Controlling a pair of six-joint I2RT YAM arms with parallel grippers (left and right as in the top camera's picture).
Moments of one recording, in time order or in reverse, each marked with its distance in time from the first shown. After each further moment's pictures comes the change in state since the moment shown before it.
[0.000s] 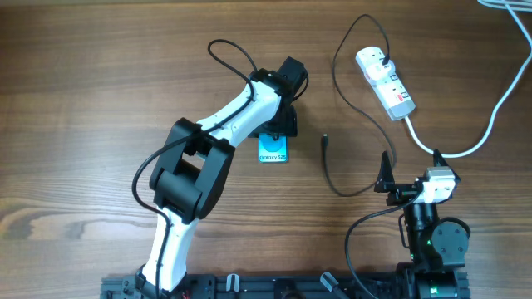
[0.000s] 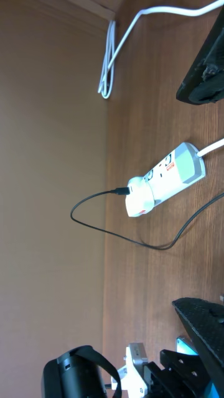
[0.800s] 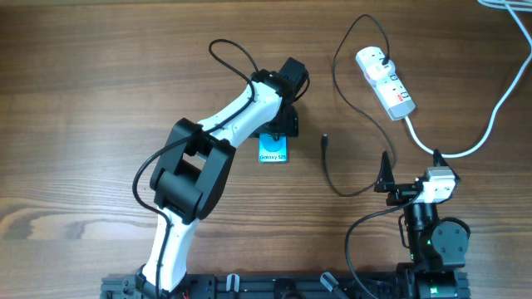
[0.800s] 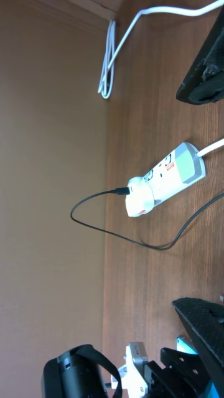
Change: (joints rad) left arm -0.002 0.000 -0.002 0.007 -0.009 0.000; right arm 0.000 0.000 0.000 0.000 0.000 0.000
